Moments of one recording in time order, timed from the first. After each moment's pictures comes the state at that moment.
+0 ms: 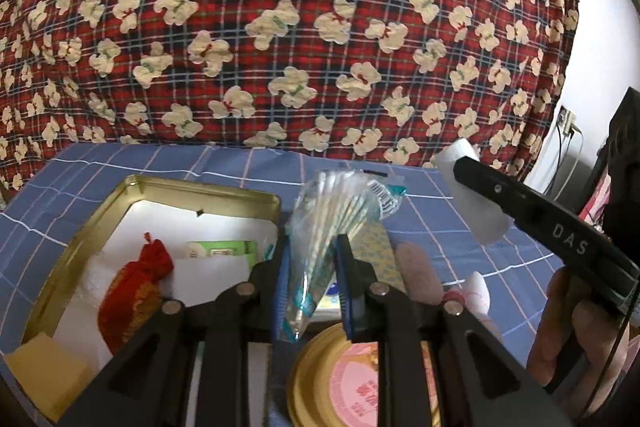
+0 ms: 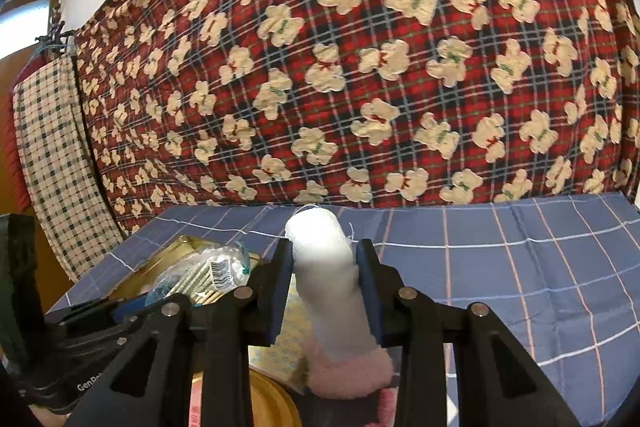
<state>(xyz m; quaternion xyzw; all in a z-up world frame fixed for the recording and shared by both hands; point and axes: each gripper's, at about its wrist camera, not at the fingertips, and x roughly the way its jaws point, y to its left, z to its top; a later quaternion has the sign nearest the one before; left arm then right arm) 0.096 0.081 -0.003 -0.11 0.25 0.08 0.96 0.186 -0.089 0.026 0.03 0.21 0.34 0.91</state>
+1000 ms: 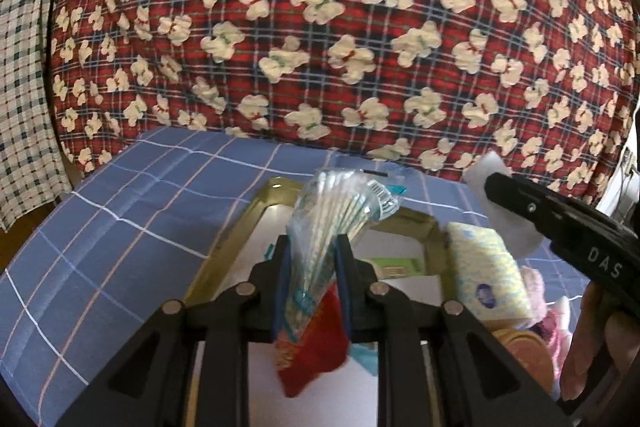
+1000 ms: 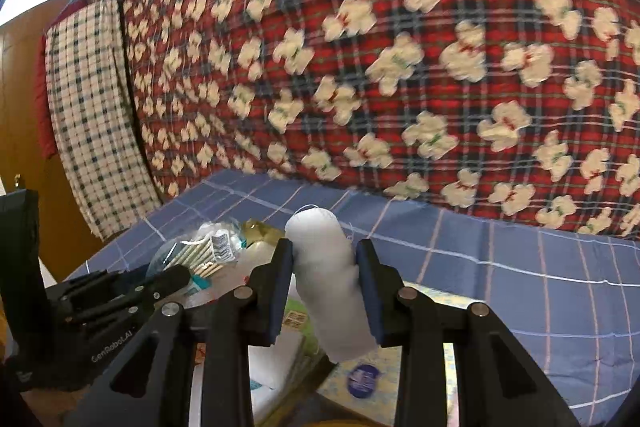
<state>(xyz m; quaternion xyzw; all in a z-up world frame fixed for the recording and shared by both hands) 0.064 0.191 -0.011 -0.14 0.26 0.20 0.93 0.174 0.043 0.035 -0.05 0.25 0.42 0.87</state>
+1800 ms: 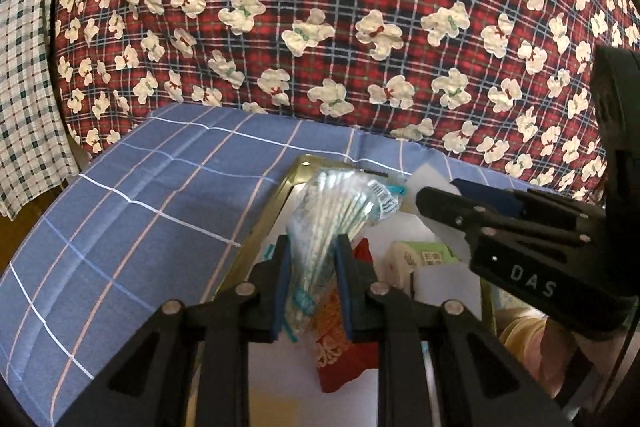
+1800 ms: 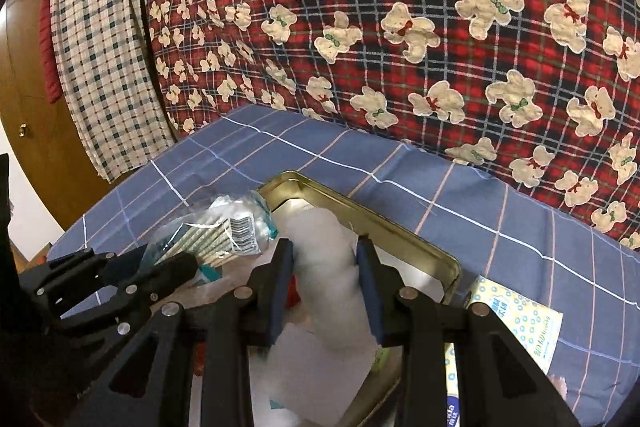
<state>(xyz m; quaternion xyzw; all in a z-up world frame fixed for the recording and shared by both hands) 0.065 0.214 -0.021 -0.15 0.30 0.21 0.92 0.180 0.125 0.005 -0.13 0.32 0.45 0.82</state>
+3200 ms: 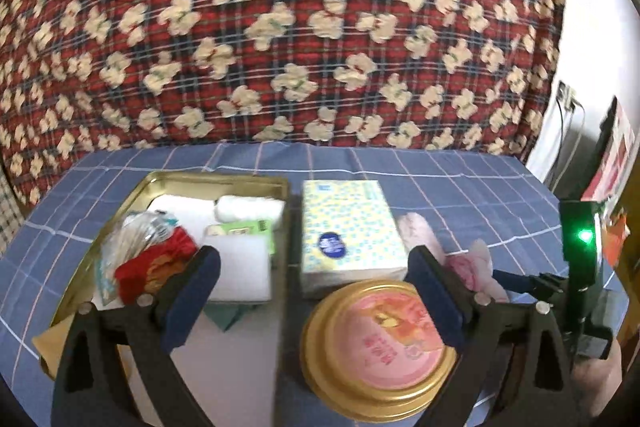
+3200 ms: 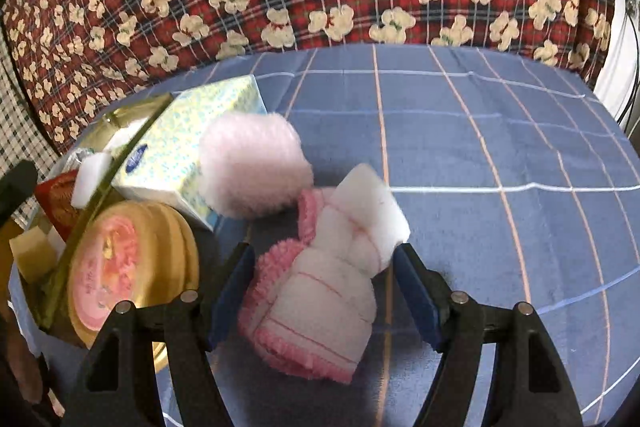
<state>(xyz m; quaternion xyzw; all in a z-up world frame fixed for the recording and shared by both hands) 0.073 0.060 -0.001 -0.06 0.27 0.09 0.96 0.177 -0.125 -0.074 -0.02 0.42 0.24 0.87</state>
